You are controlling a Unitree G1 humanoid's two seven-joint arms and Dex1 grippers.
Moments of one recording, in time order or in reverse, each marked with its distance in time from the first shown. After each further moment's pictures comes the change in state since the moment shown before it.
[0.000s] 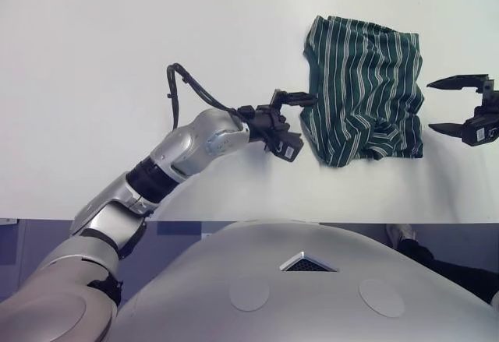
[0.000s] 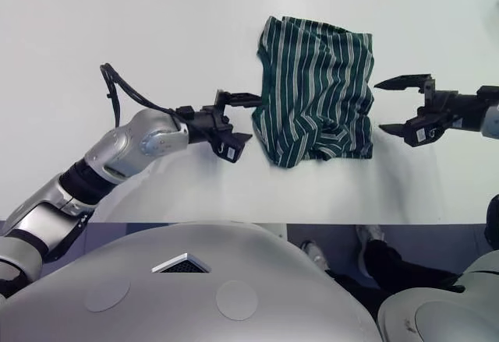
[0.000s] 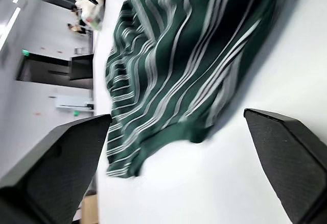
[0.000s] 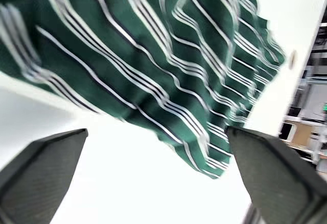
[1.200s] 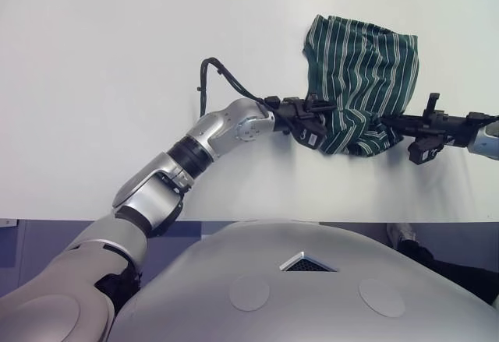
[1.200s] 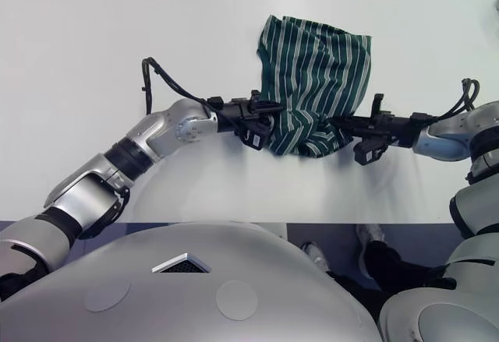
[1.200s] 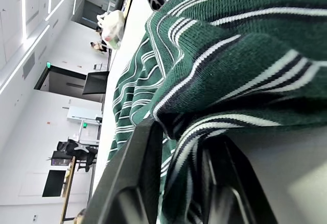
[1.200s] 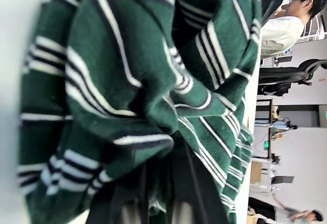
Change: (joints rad) left arm -0.129 -0.237 -0.023 0.465 -0.050 -0.216 0.144; right arm -0.066 0.152 0.559 -0.029 -0.442 0.065 -1.014
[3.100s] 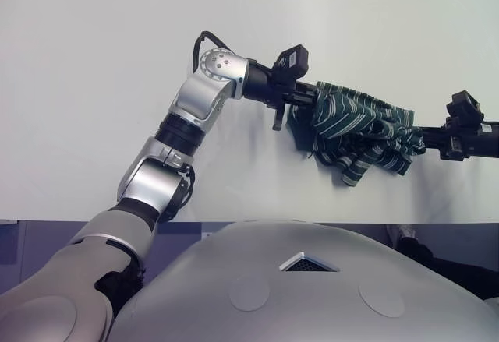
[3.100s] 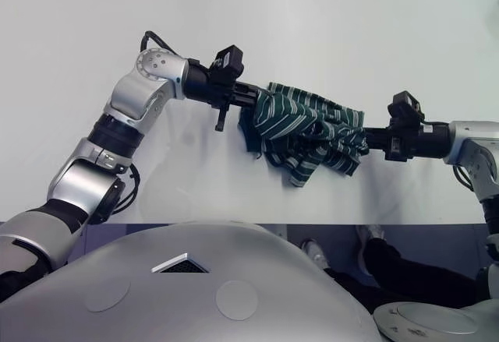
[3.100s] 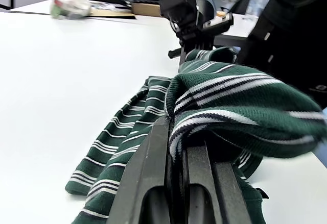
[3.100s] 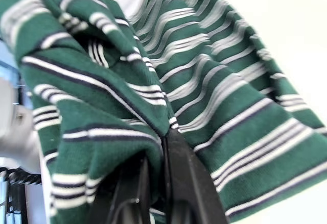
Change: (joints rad) left arm -0.085 -0.059 0.364 -0.061 -0.932 0.719 -0.807; right arm 0.633 -0.102 -0.741 -0.867 1.957 1.863 1.943
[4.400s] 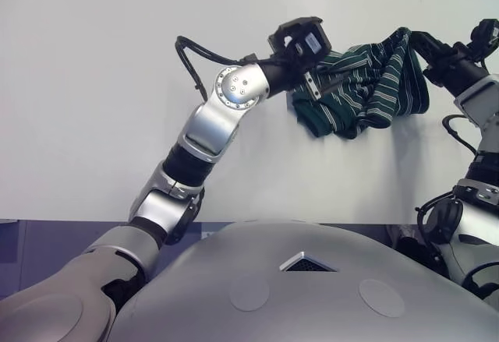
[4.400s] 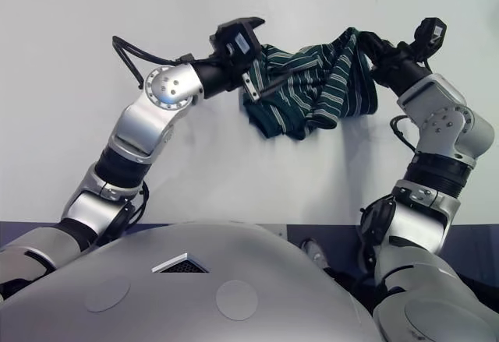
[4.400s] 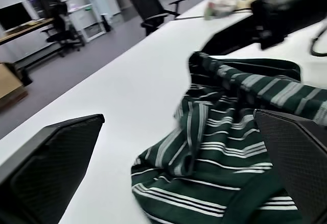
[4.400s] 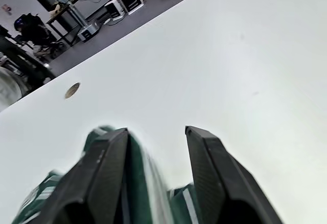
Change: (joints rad) left arm 0.160 -0.062 -0.121 -0.465 0.314 0.196 0.687; right arm -0.285 0.636 -0.561 -0.042 -0.057 0.333 -0.994
